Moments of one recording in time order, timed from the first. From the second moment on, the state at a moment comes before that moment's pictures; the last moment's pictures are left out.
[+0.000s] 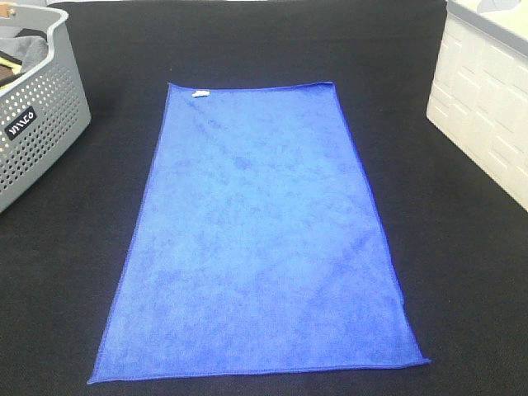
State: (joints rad) left arm 0.00 0.00 -0.51 -0.15 1.07 0.28; right arm 0.03 0.00 -0.51 0.14 1.07 -0.17
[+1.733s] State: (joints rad) left arm 0.00 0.00 -0.51 -0.14 1.06 0.24; right arm 0.03 0.00 -0.51 0.14 1.07 -0.17
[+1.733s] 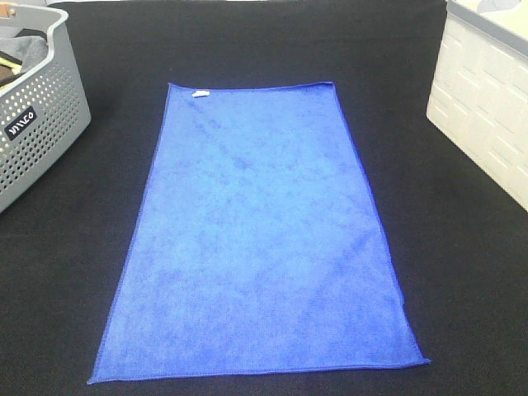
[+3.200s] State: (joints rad) left arm 0.00 0.00 -0.51 -0.09 1.06 0.24; right arm 0.03 0.00 -0.51 0.14 1.07 -0.17
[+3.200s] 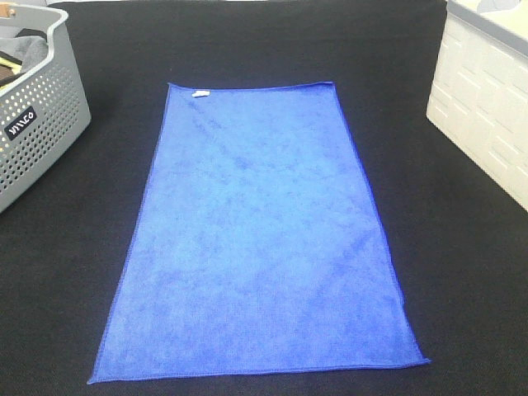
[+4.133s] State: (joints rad) left arm 0.00 0.38 -0.52 -0.36 0.95 0.06; right arm 0.03 0.54 -0.56 0.30 1.02 -0.12
